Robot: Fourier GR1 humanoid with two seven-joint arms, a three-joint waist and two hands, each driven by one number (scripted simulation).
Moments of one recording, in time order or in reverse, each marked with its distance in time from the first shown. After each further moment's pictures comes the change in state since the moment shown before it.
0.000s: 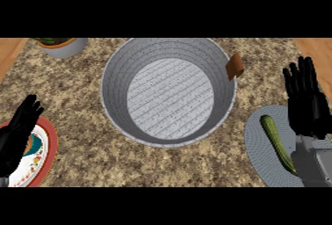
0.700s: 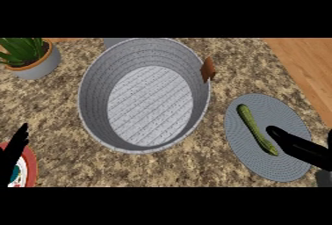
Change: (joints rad) left arm 0.105 0.059 -0.039 0.137 -0.139 0.092 0.137; right arm 0.118 -0.011 -0.024 -0.416 0.374 -0.052 -0.603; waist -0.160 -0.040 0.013
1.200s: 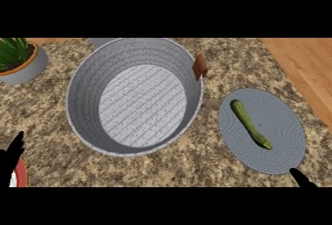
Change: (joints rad) left arm 0.036 -0.015 -0.002 0.013 -0.034 0.069 0.031; right arm 0.534 0.144 -0.164 -0.006 0.281 -0.302 -0.125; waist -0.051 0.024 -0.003
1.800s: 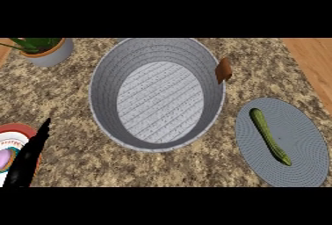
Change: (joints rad) left arm -0.102 -0.052 -0.108 -0.044 -0.099 0.029 0.084; right arm 0.570 0.170 0.119 -0.060 0.279 -0.144 -0.154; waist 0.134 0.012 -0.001
